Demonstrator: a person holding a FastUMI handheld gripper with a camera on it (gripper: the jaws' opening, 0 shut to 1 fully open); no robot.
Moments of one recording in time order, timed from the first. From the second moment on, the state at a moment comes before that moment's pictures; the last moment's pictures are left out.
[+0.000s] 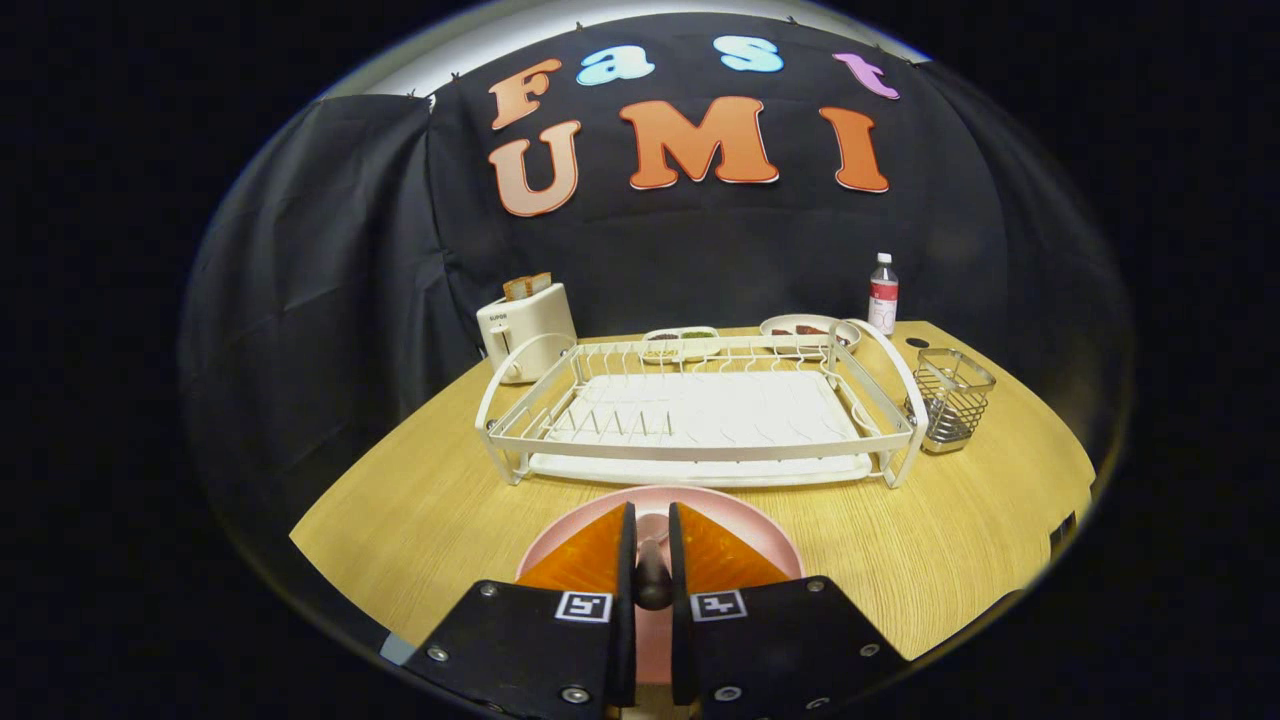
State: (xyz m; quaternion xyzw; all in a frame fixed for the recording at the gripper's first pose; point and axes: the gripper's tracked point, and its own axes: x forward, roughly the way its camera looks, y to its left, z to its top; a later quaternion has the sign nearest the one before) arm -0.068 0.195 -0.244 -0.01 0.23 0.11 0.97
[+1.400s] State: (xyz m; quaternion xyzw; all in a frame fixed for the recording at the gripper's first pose) arm -0.055 0.090 -0.007 -0.03 0.08 0.01 1.00
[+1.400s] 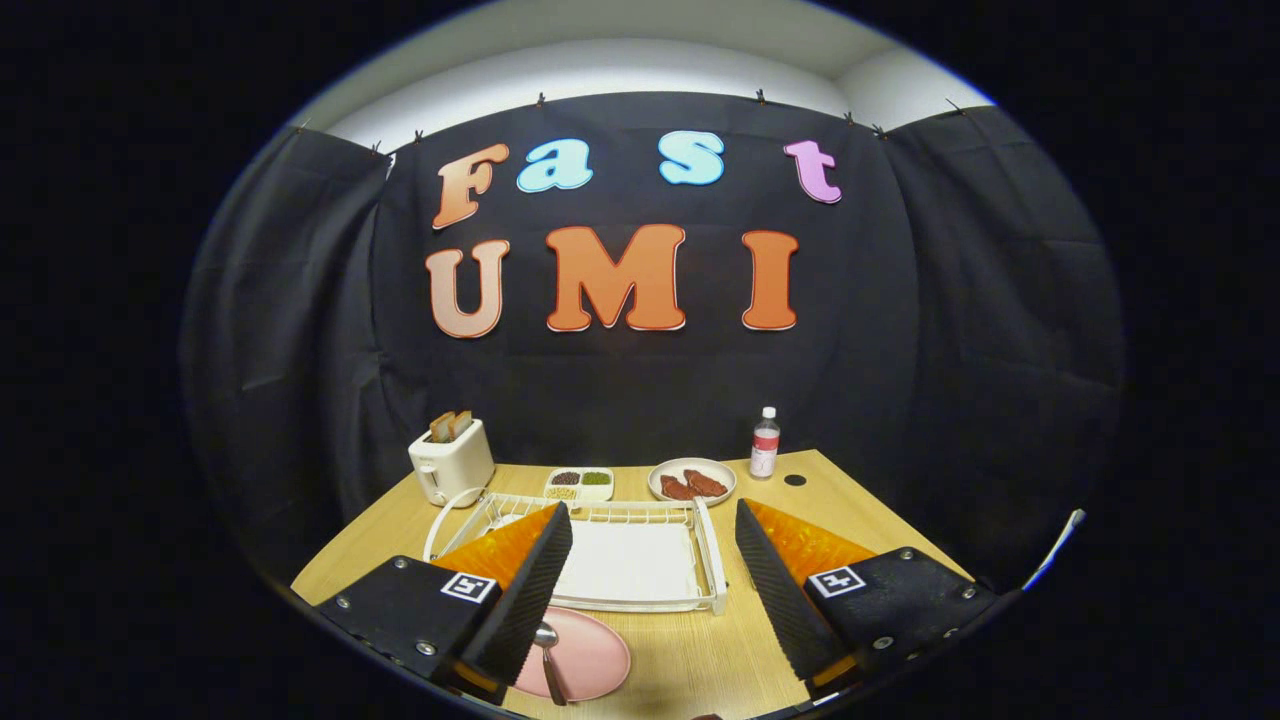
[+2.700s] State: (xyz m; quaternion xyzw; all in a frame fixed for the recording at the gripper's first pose) arm -0.094 -0.017 0.008 0.01 0.05 -0.08 1.00
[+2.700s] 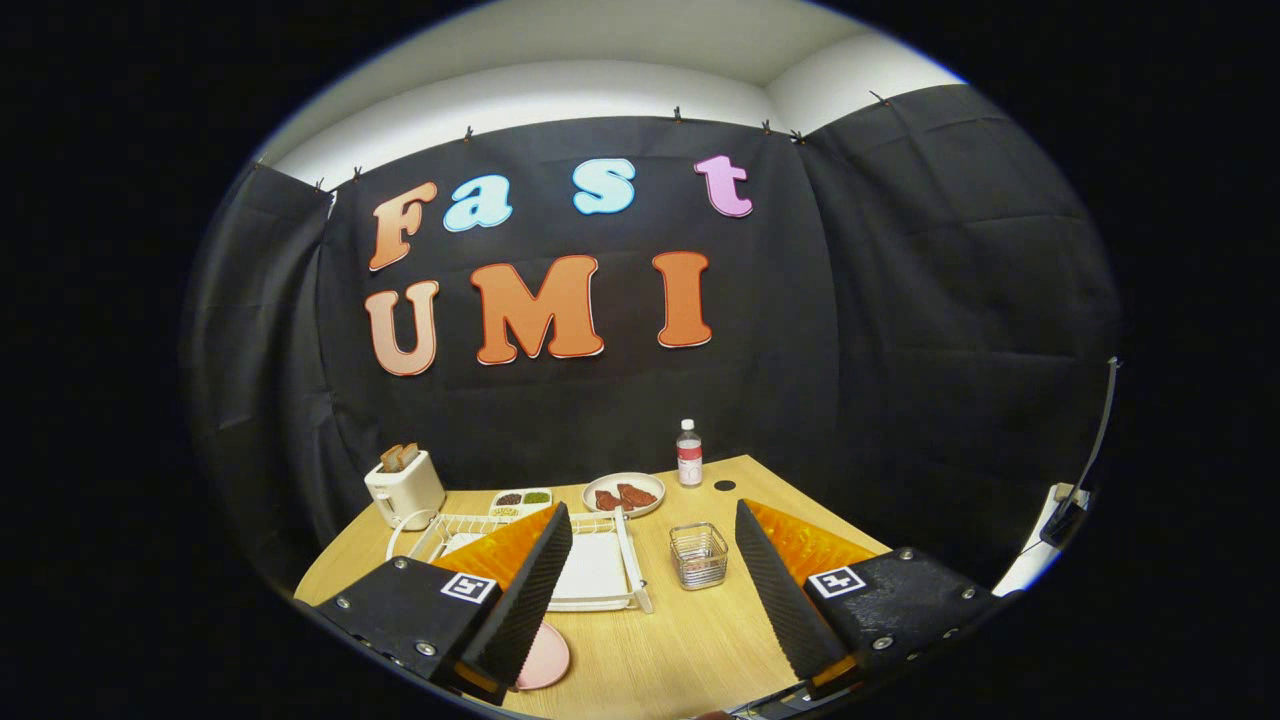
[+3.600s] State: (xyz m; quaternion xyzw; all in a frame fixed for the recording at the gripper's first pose) arm -0.028 -0.146 0.020 0.01 0.06 -0.07 1.00
